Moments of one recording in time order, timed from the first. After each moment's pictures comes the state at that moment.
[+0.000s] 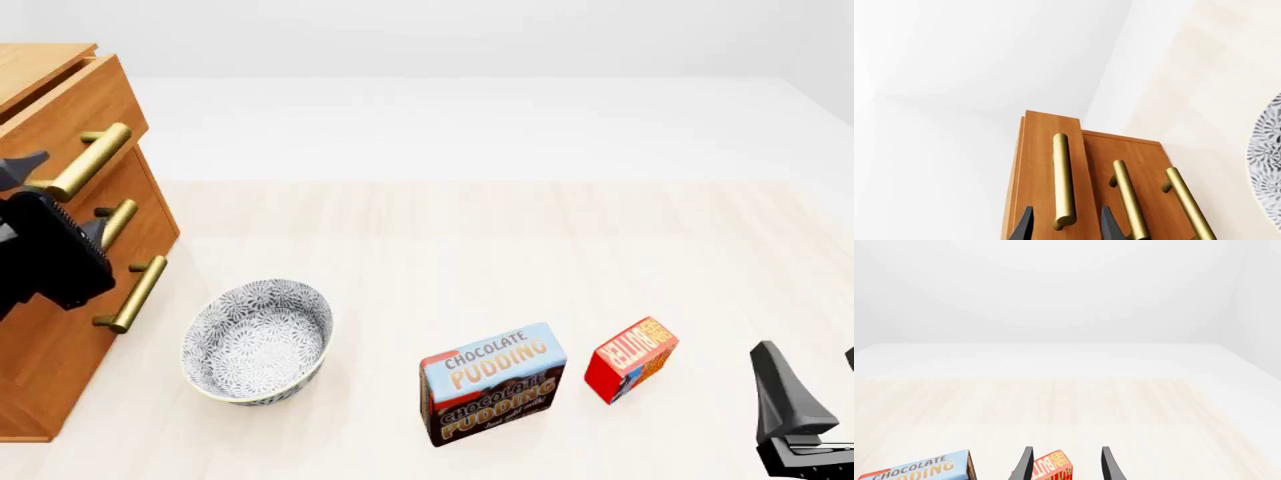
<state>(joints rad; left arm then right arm) 0.13 1.00 -0.47 -0.33 1.31 0.00 0.00 0.00 0.00 0.00</state>
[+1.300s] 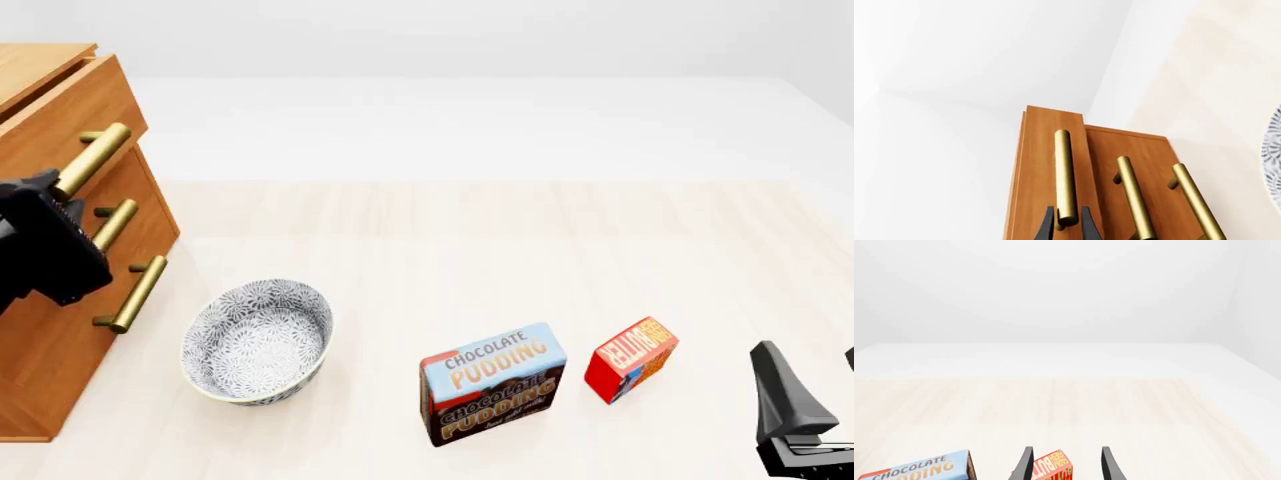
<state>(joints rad) 0.16 1.04 -0.48 -0.37 1.32 0.00 0.00 0.00 0.00 0.00</state>
